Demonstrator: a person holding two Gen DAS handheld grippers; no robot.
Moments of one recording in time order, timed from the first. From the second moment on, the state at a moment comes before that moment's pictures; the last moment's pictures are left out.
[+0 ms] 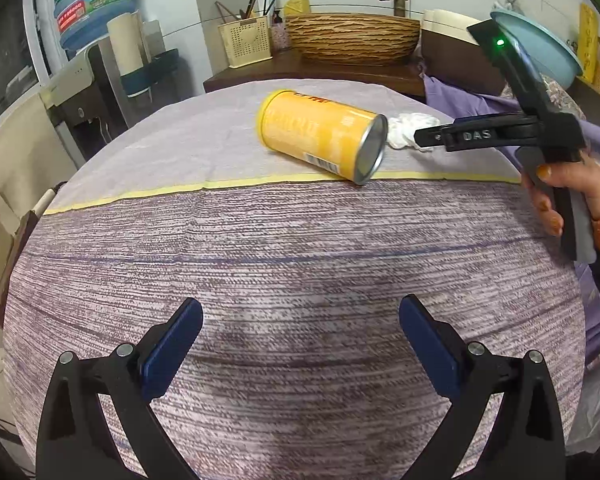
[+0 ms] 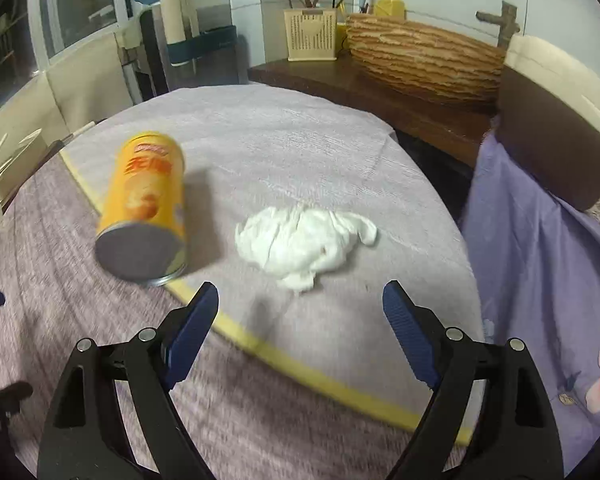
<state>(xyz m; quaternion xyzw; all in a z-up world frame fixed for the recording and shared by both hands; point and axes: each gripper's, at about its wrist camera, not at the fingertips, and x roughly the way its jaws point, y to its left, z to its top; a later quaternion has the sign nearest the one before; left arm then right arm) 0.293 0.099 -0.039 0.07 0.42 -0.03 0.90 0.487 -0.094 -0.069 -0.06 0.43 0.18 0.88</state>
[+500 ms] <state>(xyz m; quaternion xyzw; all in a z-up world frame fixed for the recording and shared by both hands) 0.313 0.098 -0.043 0.07 0.42 -0.03 0.90 0.521 -0.078 -0.081 -0.06 0.45 0.19 0.87</state>
